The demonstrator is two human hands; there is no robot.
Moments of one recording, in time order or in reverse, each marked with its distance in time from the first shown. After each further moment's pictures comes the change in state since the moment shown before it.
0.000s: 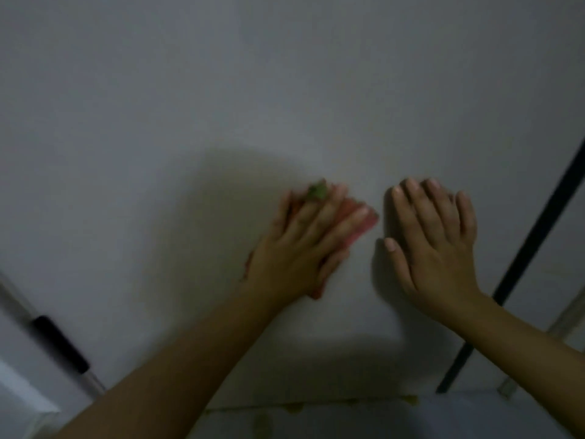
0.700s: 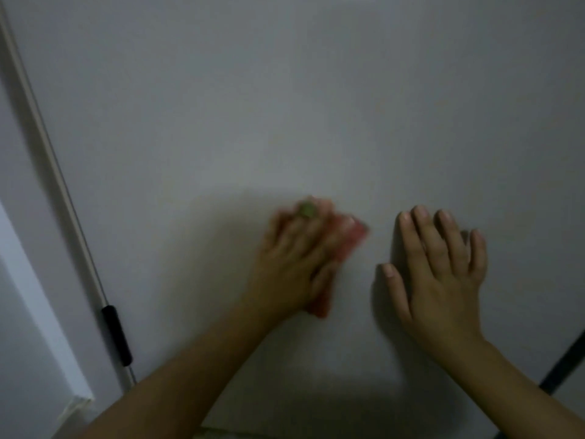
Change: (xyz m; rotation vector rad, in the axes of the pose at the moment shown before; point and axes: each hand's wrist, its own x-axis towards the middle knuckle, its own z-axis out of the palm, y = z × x) left_hand -0.021 -0.065 -0.029 0.053 0.027 -0.202; right_hand 0.048 -0.062 0.001 0.041 0.031 0.041
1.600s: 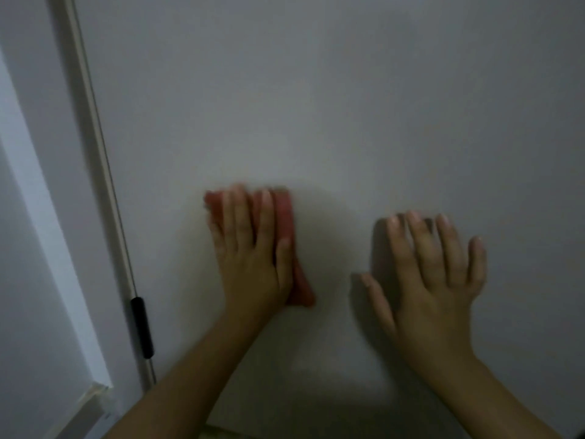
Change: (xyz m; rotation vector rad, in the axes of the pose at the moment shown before) left_hand -0.039 -0.055 -0.008 -0.062 0.112 -0.533; right_hand 0.021 -0.062 0.012 0.043 0.051 -0.058
